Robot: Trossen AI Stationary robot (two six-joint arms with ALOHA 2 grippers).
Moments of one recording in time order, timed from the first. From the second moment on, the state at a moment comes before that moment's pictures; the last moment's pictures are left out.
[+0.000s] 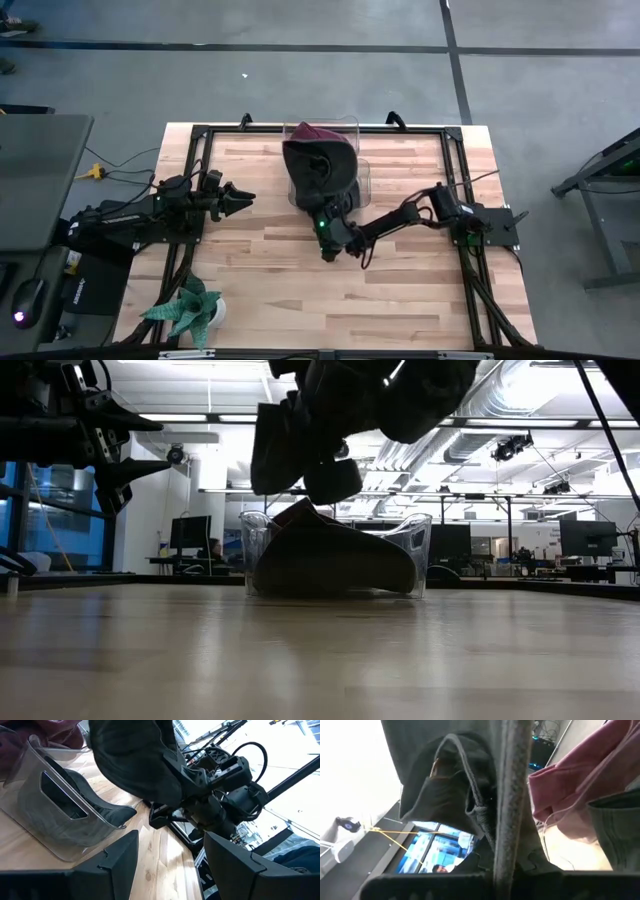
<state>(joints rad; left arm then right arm) 0.22 0.02 0.01 0.04 0.16 -0.84 0.23 2.24 1.42 1.20 1.49 0.95</state>
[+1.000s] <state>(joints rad) 0.22 0.02 0.01 0.04 0.16 -0.84 0.27 1.99 1.42 0.86 1.53 0.49</state>
